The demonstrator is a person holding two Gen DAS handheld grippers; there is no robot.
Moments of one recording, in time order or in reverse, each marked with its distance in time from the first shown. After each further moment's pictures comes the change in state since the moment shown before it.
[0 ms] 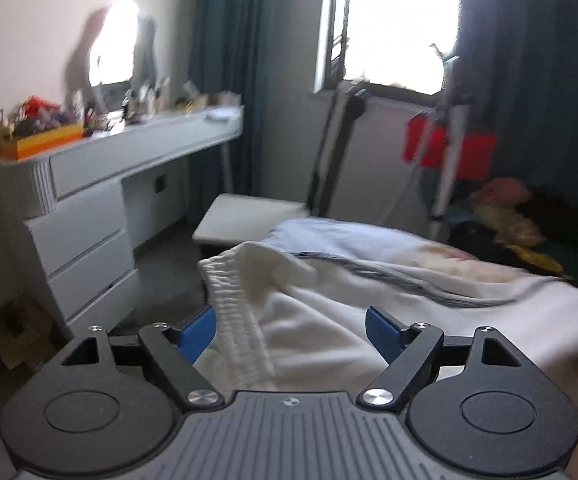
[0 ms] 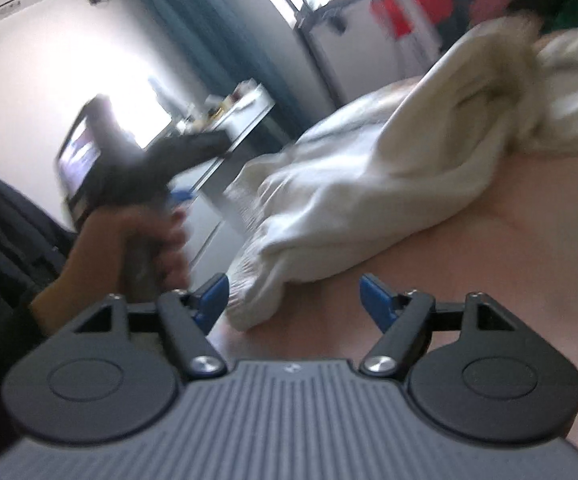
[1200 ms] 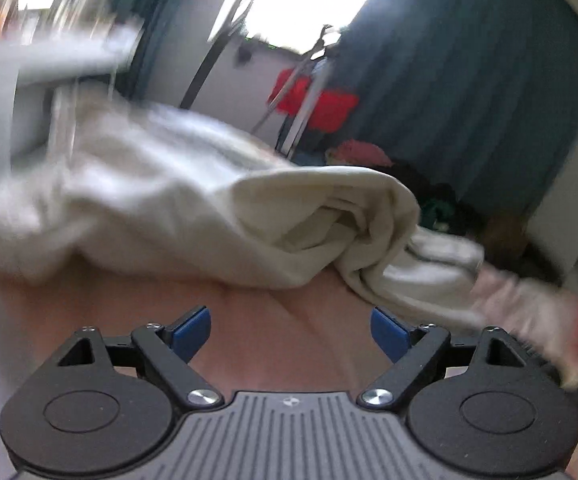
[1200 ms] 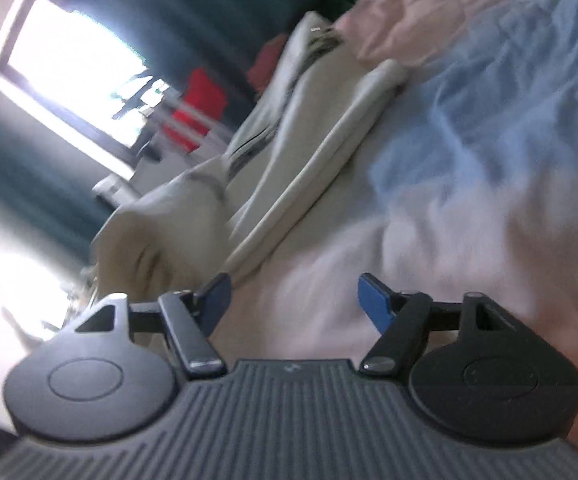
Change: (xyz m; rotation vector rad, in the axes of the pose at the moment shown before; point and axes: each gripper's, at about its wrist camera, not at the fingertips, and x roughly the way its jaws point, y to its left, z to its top) left arm -0.053 -0.084 -0.133 -0.301 0.194 -0.443; right arm -0.050 -0.289 0.028 0.544 -0.248 -0.255
